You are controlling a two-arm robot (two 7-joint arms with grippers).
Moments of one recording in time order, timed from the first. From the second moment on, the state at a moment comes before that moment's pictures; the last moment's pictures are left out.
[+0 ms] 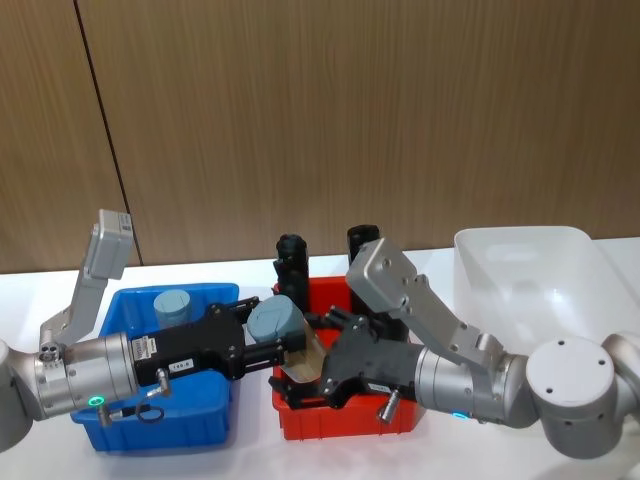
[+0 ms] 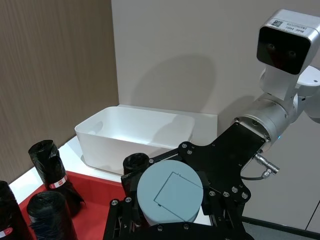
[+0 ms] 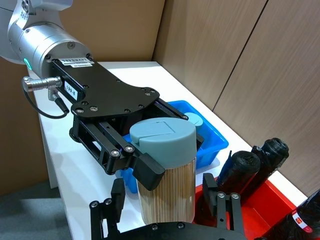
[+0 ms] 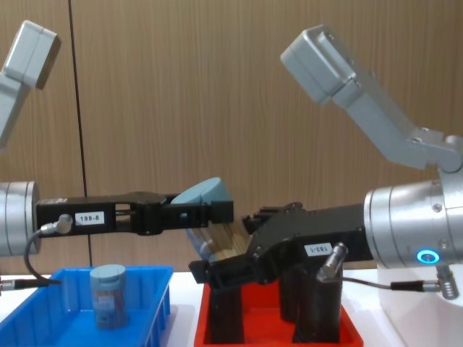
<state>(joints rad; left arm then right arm) -0.53 0.41 0.32 -1.14 -0.51 0.10 -1.14 0.36 0.20 -0.43 -1.51 -0.06 0.26 0.70</state>
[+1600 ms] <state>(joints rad) -0.53 0.41 0.32 -1.14 -0.51 0.10 -1.14 0.37 0.22 -0.43 -1.52 -0.04 0.26 0.67</state>
